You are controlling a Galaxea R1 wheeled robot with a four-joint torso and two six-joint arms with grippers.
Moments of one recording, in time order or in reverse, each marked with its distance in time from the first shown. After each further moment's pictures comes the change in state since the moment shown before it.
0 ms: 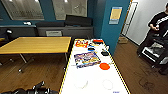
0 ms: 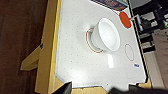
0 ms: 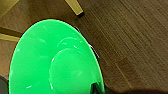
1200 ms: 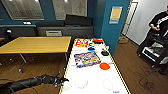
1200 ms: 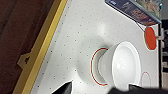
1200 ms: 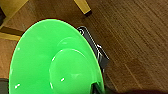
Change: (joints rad) left arm -0.110 0.437 -0.495 0.006 0.164 -0.283; right arm 0.058 0.009 0.008 -0.002 -0.057 0.006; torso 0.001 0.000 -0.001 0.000
